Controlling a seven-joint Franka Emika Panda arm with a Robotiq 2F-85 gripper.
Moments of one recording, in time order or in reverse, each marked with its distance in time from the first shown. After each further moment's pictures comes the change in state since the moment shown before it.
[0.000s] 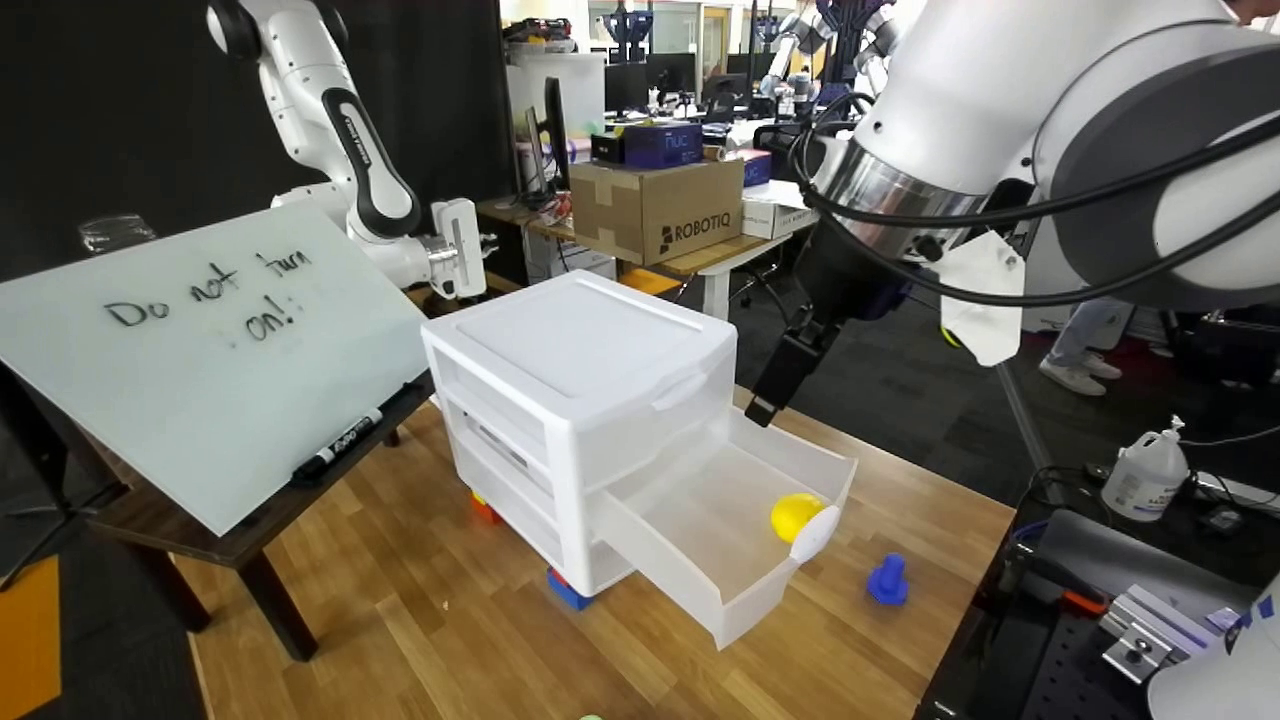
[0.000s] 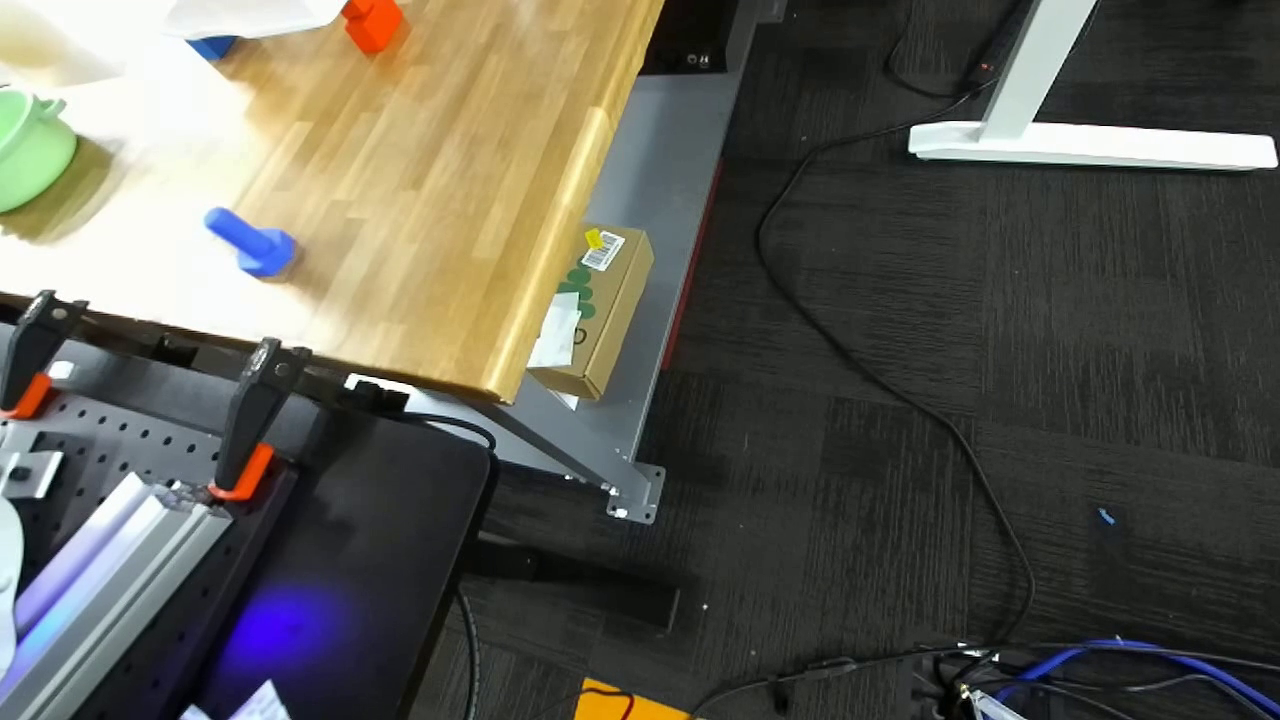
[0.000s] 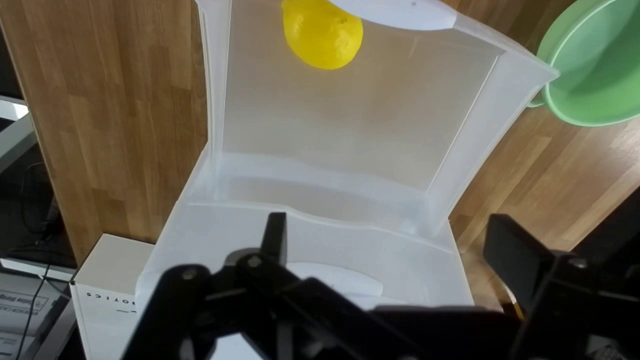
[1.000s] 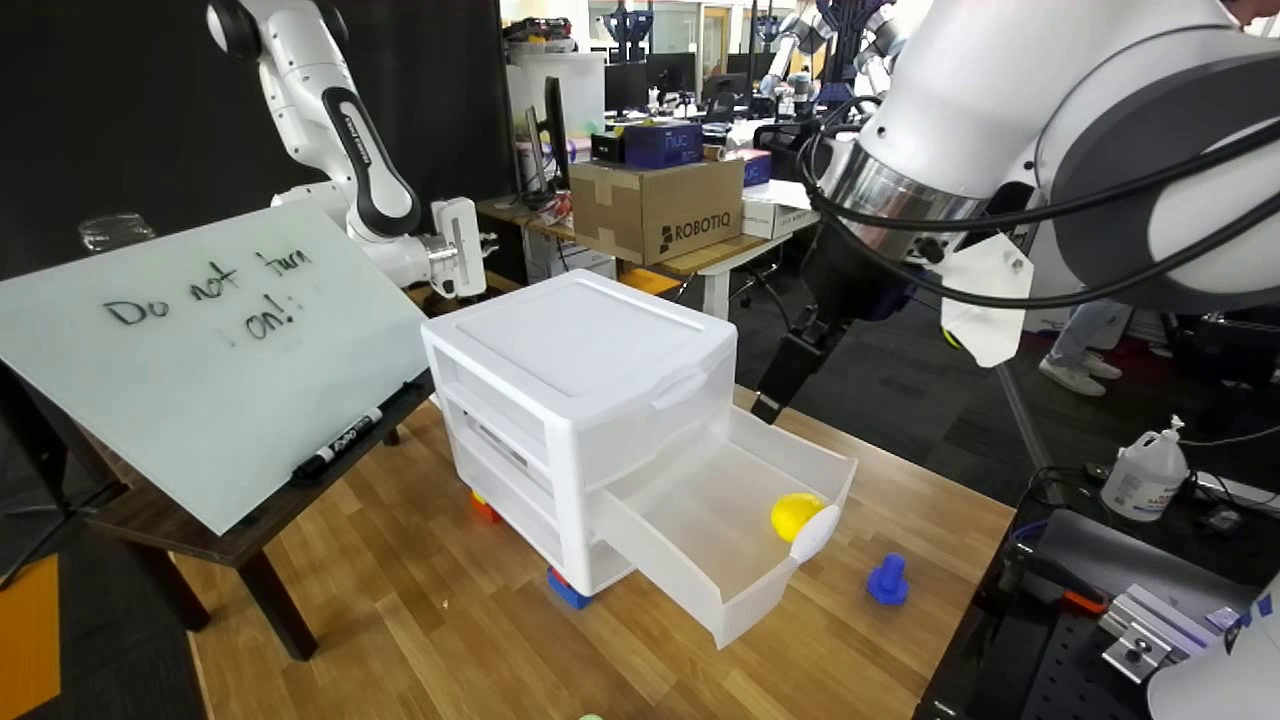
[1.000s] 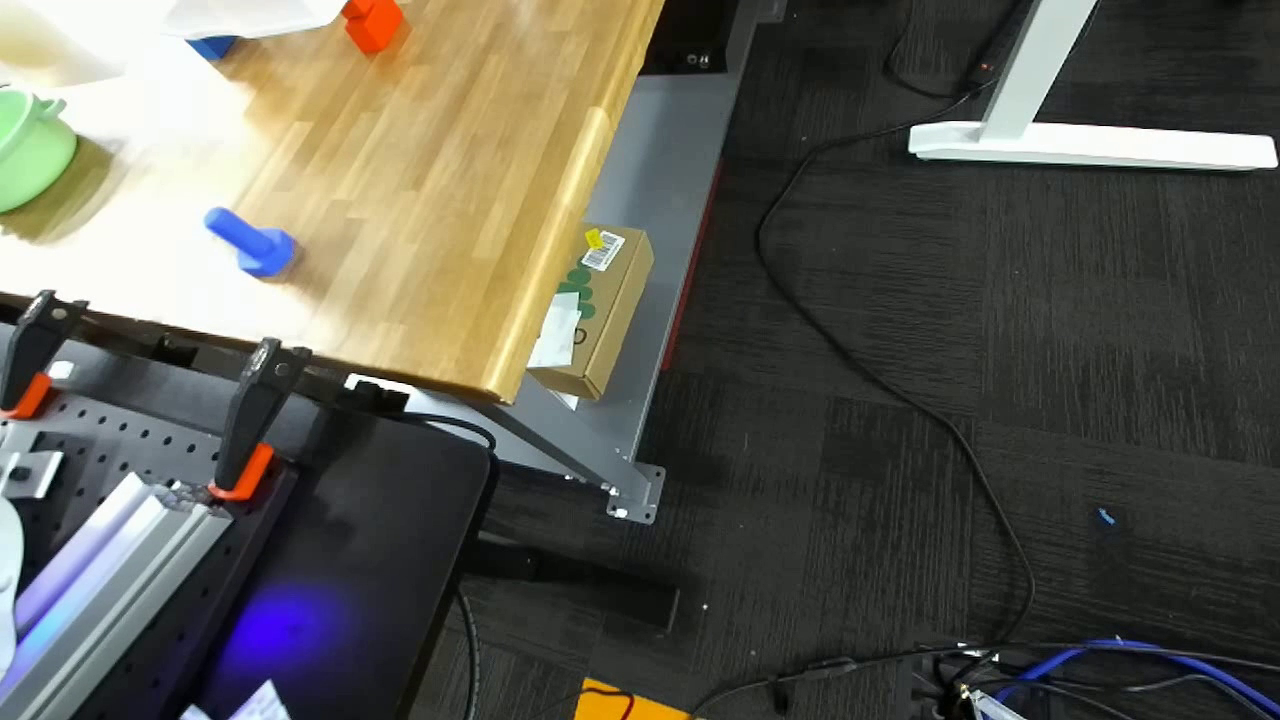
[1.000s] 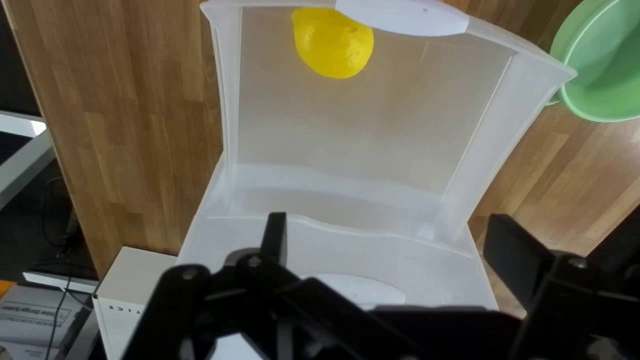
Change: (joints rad) arm -0.027 -0.011 0.010 -0.013 -0.004 -0.008 0.036
